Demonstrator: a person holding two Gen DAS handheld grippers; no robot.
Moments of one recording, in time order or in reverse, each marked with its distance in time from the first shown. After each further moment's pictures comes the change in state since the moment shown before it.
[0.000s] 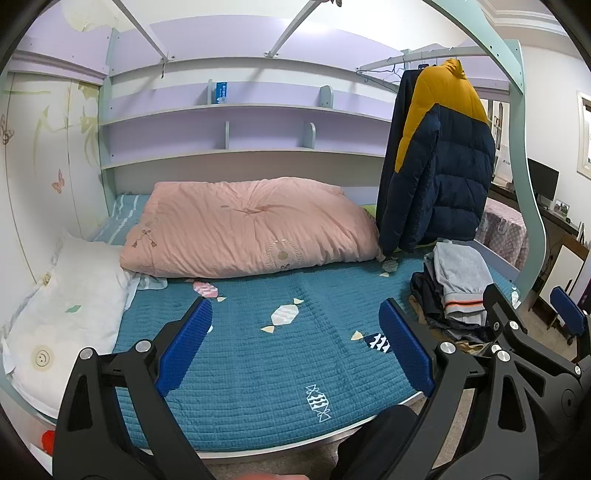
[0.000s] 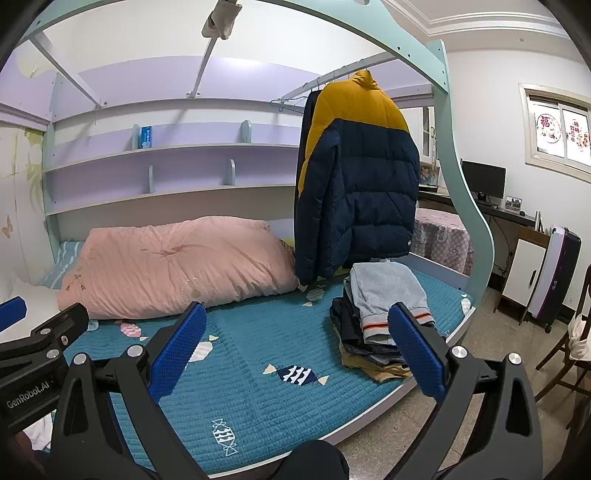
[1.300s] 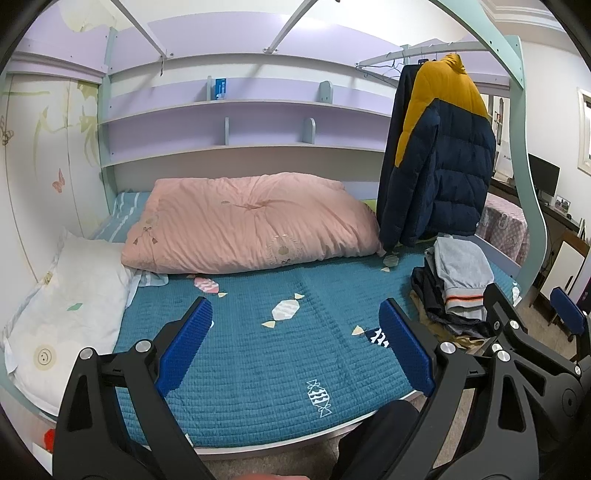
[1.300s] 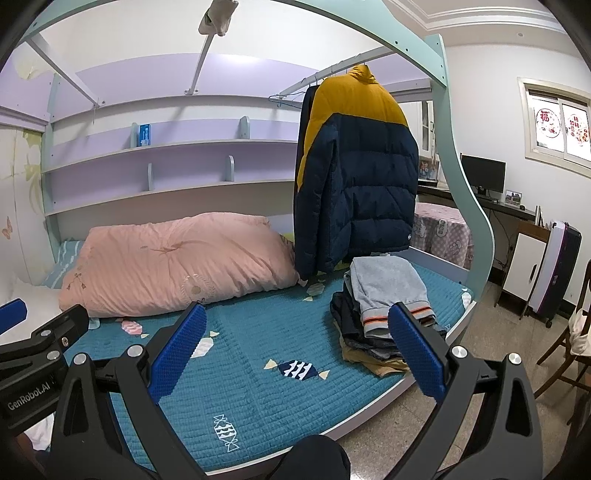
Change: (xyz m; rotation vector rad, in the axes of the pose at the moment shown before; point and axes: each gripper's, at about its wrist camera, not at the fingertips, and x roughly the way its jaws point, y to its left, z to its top) left arm 0.001 0.000 -0.009 0.010 0.013 -0.001; right arm 0.001 -0.005 -0.004 0.010 0.018 0.005
